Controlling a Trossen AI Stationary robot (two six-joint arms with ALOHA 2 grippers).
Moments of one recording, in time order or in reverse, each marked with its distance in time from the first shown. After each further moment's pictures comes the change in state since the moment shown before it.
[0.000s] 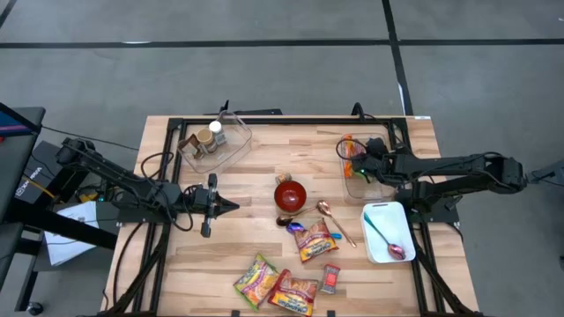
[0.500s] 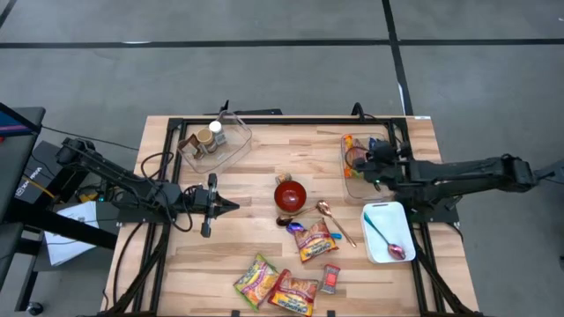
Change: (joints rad) left arm 0.000 0.000 0.000 0.000 0.000 0.028; right arm 0.224 -0.241 0.000 0.002 0.184 -0.096
